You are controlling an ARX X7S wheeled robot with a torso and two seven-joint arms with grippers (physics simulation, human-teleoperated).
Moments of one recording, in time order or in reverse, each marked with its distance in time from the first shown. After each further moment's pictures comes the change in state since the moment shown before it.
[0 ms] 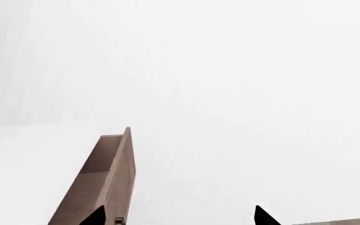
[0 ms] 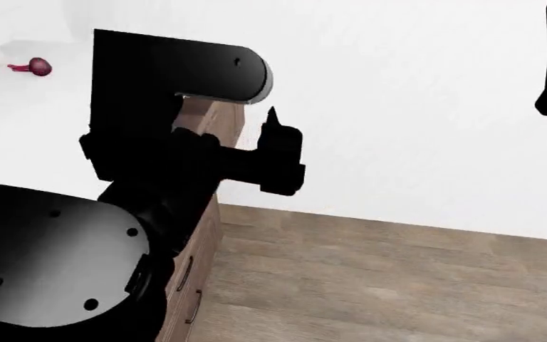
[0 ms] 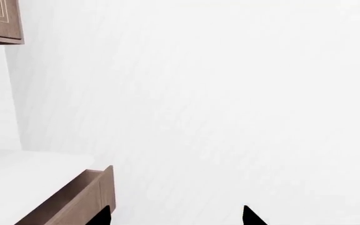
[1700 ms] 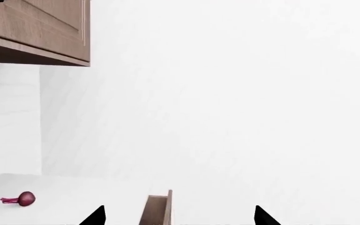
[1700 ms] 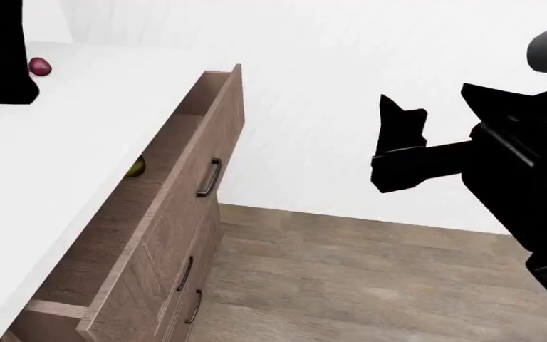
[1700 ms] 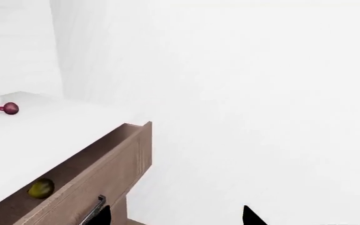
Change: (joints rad) left arm -0.226 -0.532 -0.485 0.063 -0.491 -0.092 0.122; right arm -0.278 -0.227 -0.213 -0.070 -0.297 -0.224 -0.008
